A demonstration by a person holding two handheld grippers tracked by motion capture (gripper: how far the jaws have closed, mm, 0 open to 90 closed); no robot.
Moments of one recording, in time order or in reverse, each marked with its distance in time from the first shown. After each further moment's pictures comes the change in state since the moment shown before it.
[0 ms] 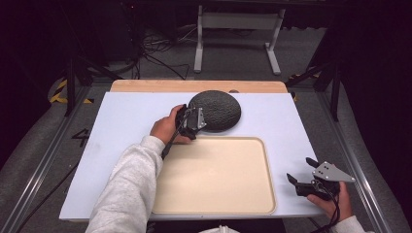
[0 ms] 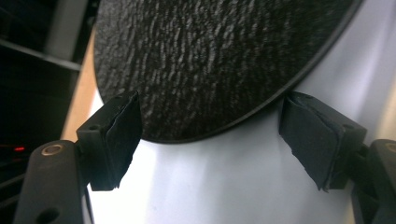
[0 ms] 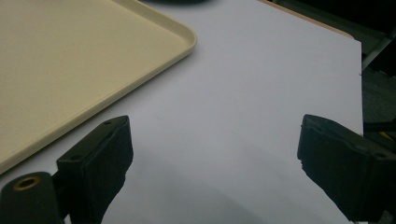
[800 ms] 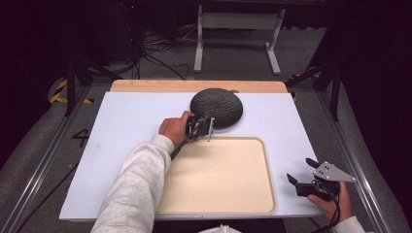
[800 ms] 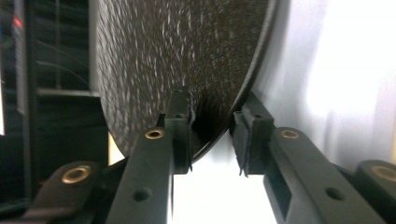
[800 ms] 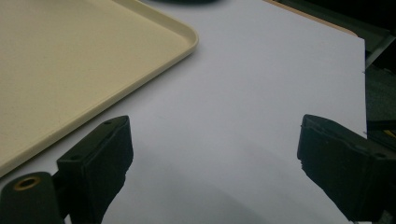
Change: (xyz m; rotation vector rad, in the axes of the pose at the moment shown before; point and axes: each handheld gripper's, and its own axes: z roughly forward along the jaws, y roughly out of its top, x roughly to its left) left arm -0.026 0.022 0.015 0.027 0.120 0.318; right arm 0.000 0.000 -0.001 0.001 0.011 0.014
